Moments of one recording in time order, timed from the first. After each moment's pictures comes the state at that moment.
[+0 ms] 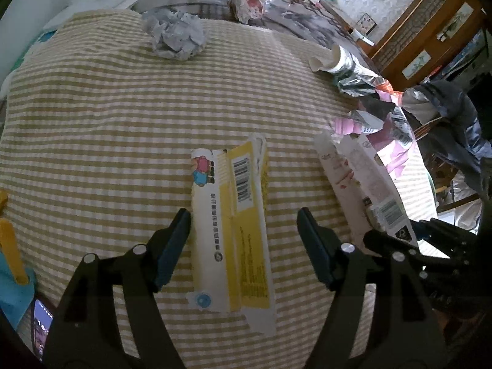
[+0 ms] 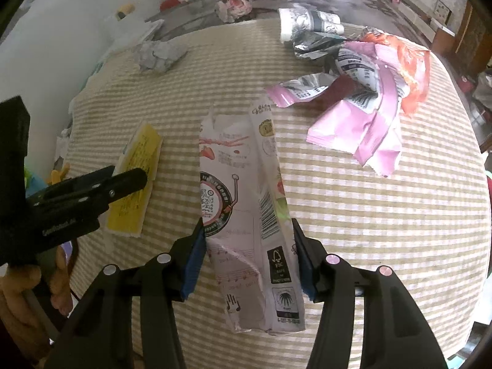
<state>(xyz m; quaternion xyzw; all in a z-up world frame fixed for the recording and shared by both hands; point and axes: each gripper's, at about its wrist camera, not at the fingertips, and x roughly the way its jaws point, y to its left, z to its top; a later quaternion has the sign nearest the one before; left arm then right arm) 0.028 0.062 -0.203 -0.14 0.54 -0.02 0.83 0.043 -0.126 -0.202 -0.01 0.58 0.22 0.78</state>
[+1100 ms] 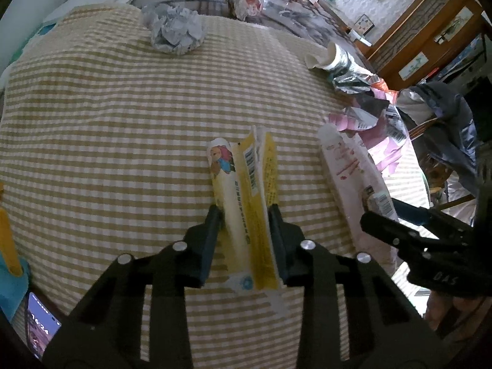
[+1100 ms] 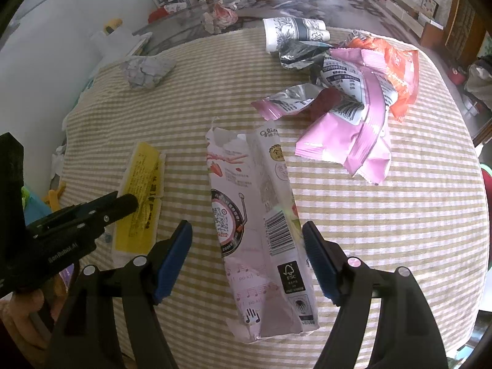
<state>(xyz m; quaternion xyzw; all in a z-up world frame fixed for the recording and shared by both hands) 0.020 0.064 -0.203 -0.15 0.55 -0.03 0.82 0.052 -0.129 -0.201 0.00 0.58 0.20 0.79</state>
